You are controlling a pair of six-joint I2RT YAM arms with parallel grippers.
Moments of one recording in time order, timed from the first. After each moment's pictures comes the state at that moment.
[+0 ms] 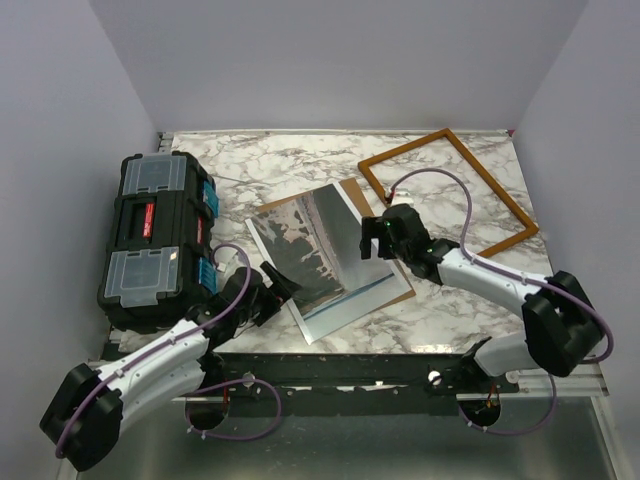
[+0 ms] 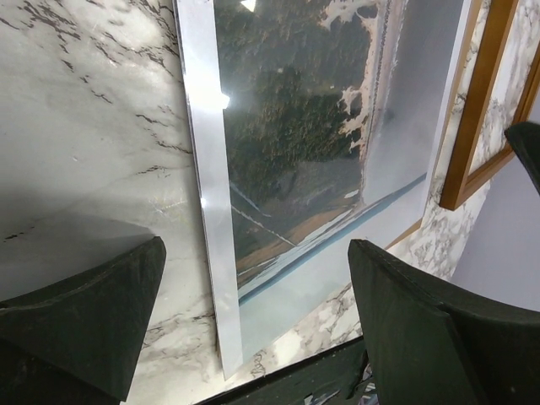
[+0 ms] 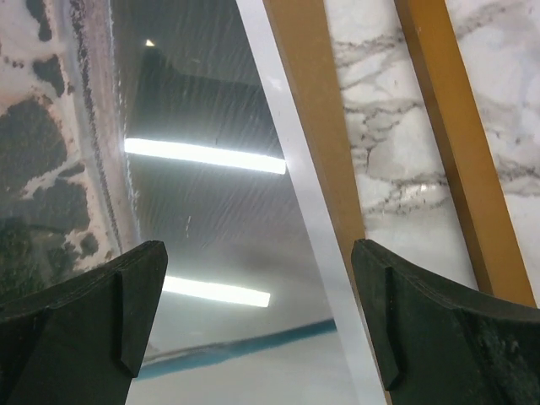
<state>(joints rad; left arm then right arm) -0.67 0.80 0.23 -0.11 -0.07 -1.27 0.67 1.37 0.77 -0.09 0.28 0.41</state>
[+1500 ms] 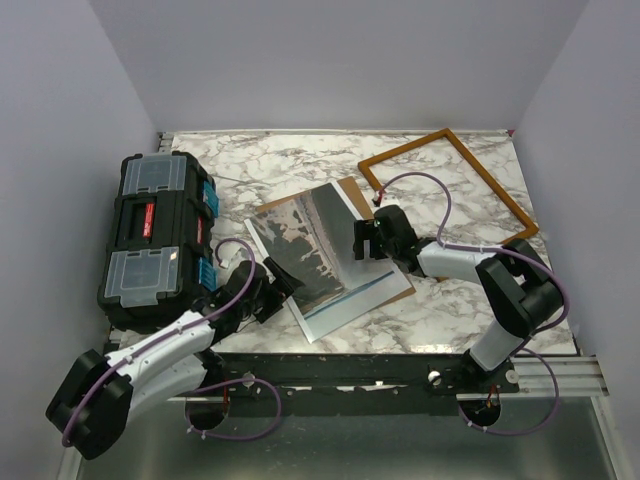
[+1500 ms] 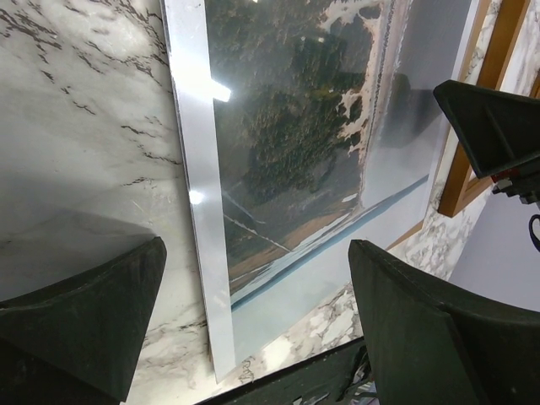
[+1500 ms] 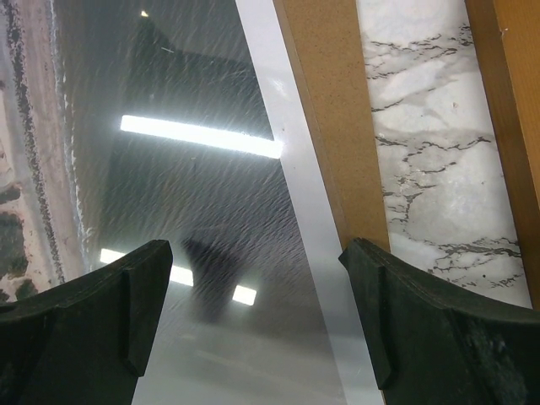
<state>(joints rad) -0.65 0.90 0.28 -0.10 -0.05 -1.27 0.60 1.67 0.79 0.15 0.17 0.35</state>
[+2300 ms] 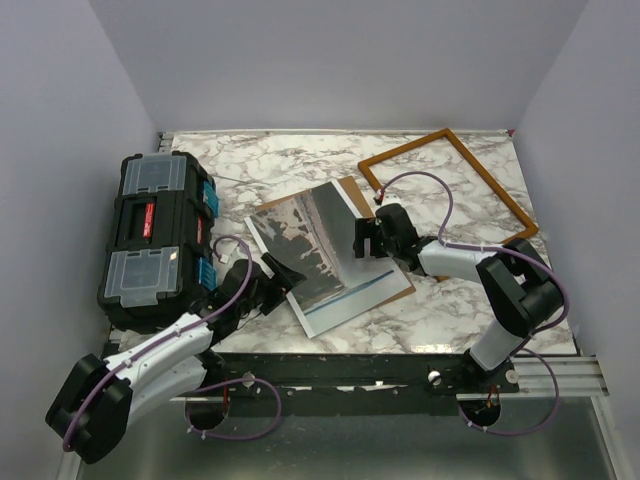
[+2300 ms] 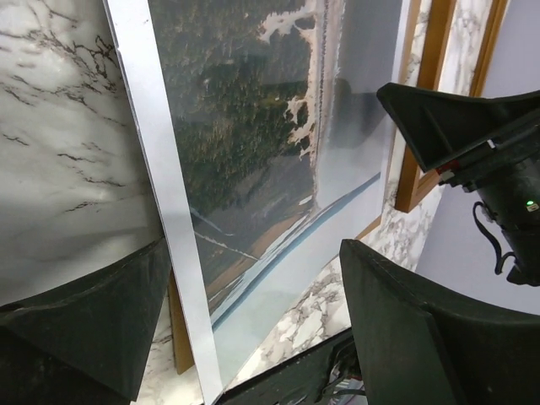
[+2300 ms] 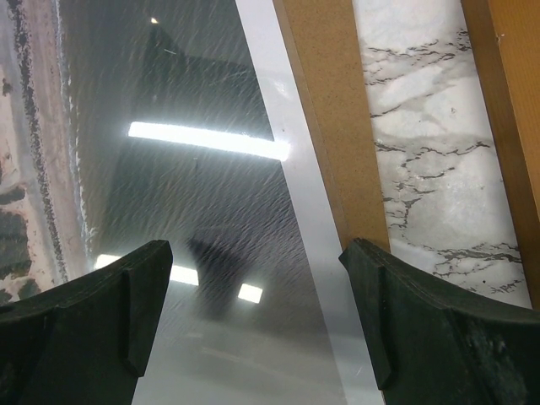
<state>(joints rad) -0.63 0.90 0.26 0.03 -0.01 -1.28 0.59 1.67 0.80 0.16 0.15 0.36</state>
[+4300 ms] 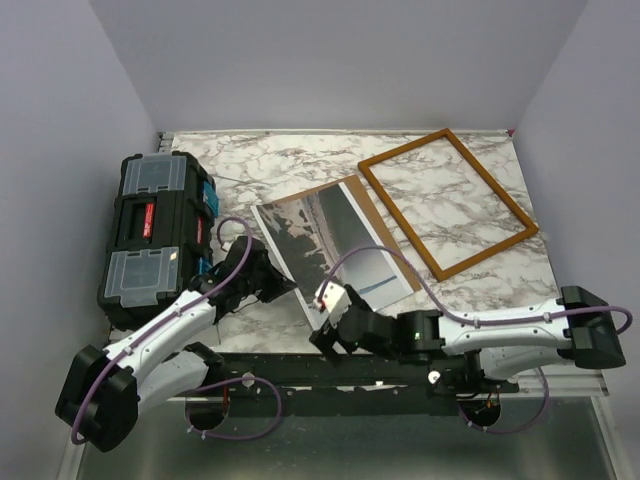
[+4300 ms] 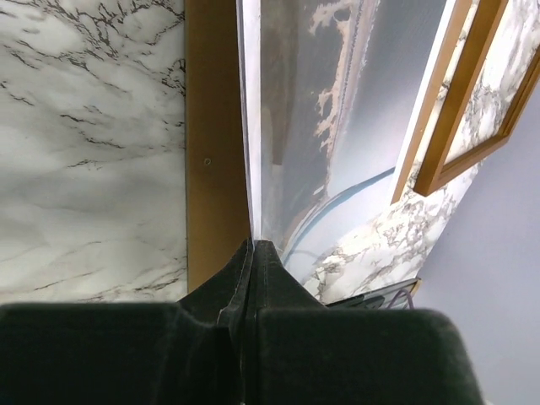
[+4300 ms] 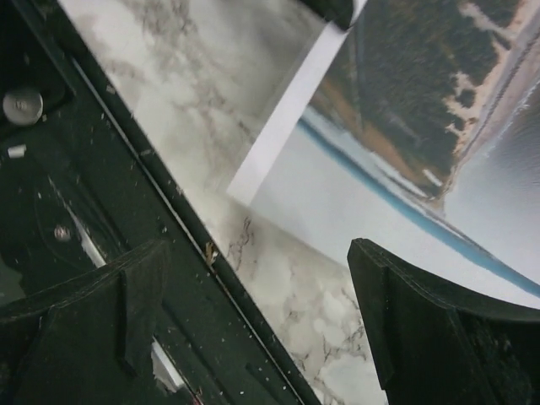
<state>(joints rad) -0.56 0.98 0.50 -0.31 0.12 -1.23 1.40 1.22 0.75 -0.17 0.37 0.27</state>
